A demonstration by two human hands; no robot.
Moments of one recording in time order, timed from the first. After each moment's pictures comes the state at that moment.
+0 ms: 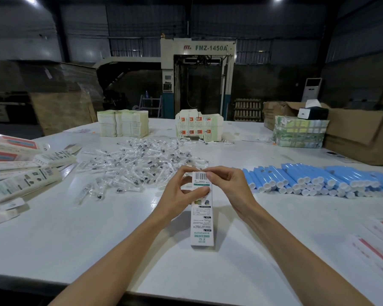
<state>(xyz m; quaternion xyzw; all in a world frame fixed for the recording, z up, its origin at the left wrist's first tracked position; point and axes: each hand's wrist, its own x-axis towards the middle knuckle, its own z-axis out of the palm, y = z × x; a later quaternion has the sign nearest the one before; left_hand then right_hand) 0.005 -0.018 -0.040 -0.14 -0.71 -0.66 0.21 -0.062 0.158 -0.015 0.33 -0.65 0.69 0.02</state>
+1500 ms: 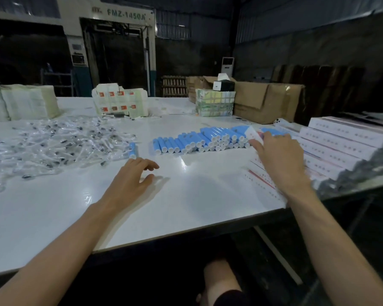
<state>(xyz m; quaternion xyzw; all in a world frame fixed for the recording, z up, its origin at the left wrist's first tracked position) 0.014 0.032 -0.079 -0.21 -0.91 -0.27 0.24 0.047 0.422 0.016 -0.09 -0.94 -0.05 0.34</state>
